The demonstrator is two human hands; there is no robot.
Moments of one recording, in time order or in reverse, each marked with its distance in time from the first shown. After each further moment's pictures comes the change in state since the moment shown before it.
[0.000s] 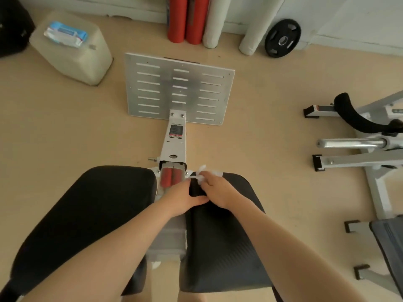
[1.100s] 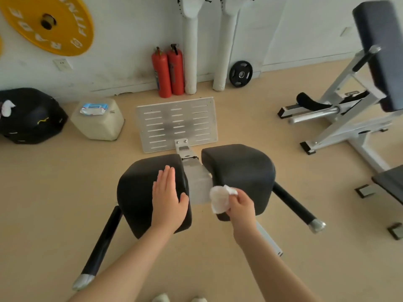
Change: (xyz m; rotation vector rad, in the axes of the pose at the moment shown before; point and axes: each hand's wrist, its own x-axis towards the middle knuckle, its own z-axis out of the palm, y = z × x) left_hand -0.237 -0.083 0.039 0.382 0.721 0.385; right_hand -0.217 -0.034 0.199 1.106 0.815 0.112
